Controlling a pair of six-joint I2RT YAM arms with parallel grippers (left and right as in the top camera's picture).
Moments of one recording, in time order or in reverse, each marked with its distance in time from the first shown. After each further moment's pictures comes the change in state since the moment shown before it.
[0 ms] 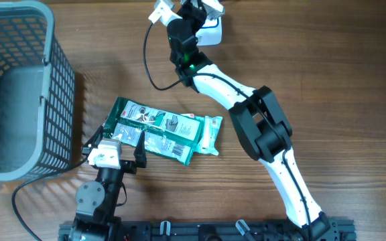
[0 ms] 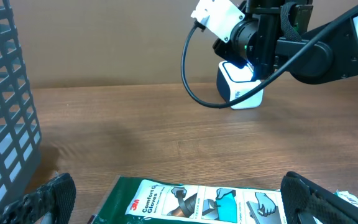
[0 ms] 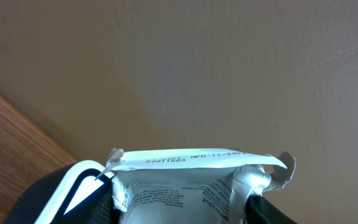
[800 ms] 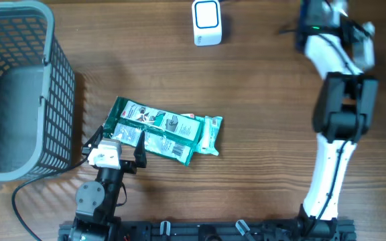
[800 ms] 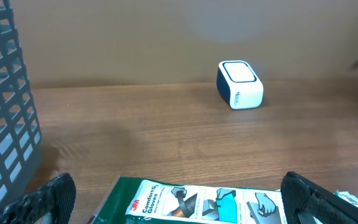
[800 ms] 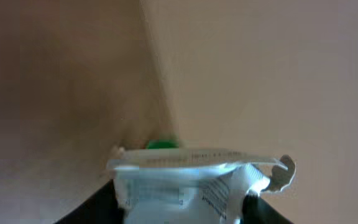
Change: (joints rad) left arm 0.000 0.001 0.000 0.000 0.000 0.000; right arm -0.719 -0.071 -0.022 -1.062 0.528 0.738
